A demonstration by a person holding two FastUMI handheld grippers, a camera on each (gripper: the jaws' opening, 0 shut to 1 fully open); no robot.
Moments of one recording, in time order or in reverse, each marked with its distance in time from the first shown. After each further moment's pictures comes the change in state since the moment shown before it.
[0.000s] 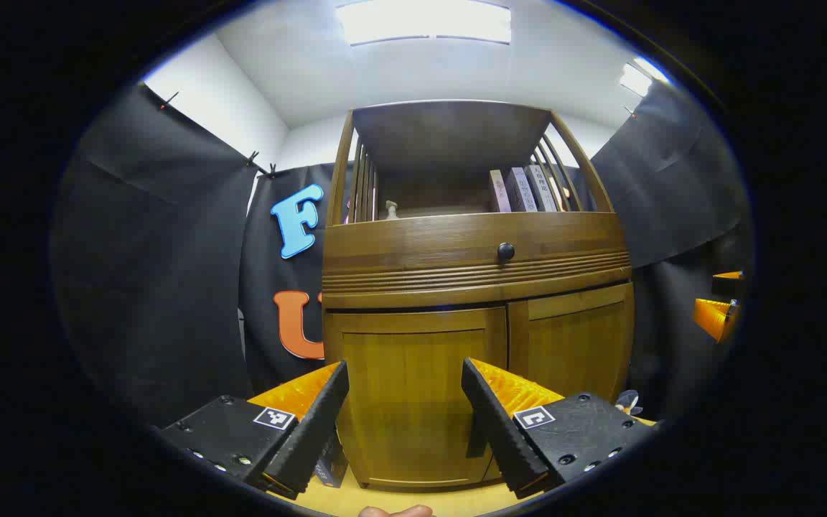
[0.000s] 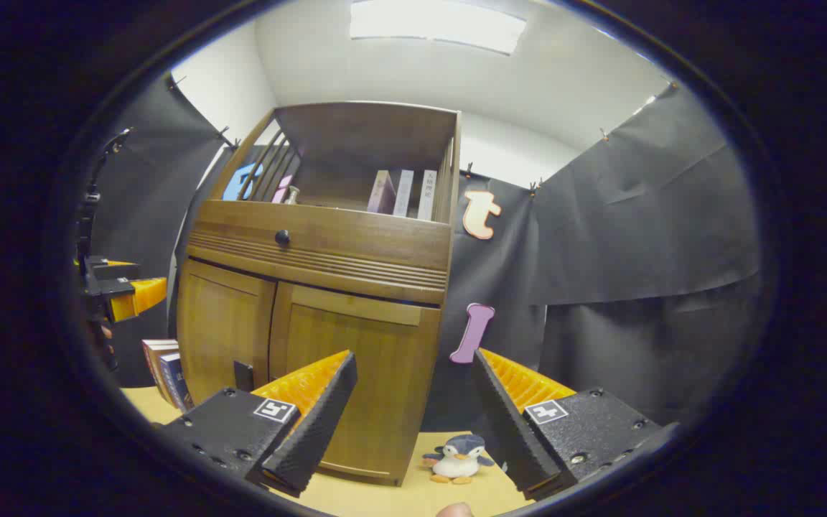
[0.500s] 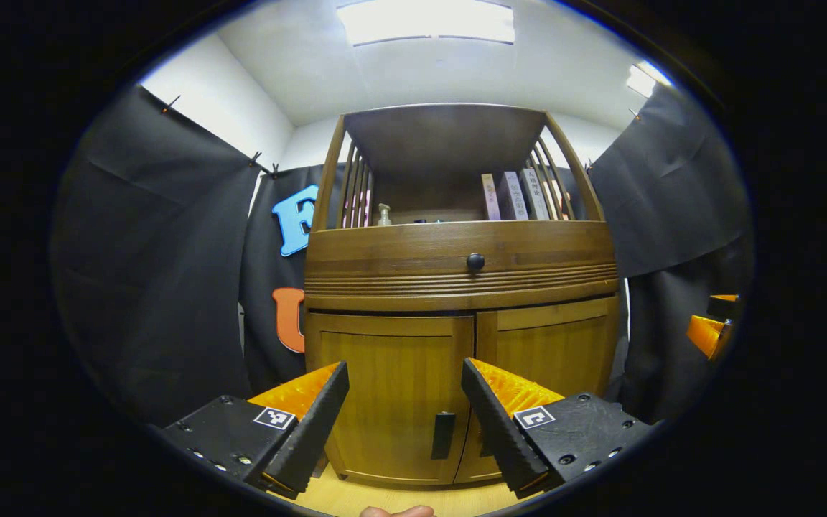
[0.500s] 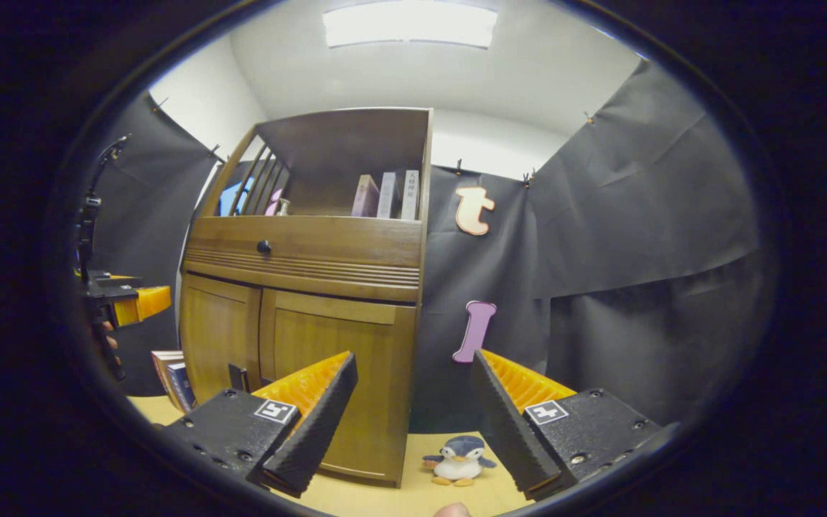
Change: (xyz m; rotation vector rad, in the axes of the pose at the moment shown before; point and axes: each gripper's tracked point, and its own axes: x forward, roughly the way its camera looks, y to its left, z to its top) left arm -0.009 -0.048 0.014 -0.010 0.001 0.002; right arm 0.005 -0.047 -0.011 0.087 0.016 0.015
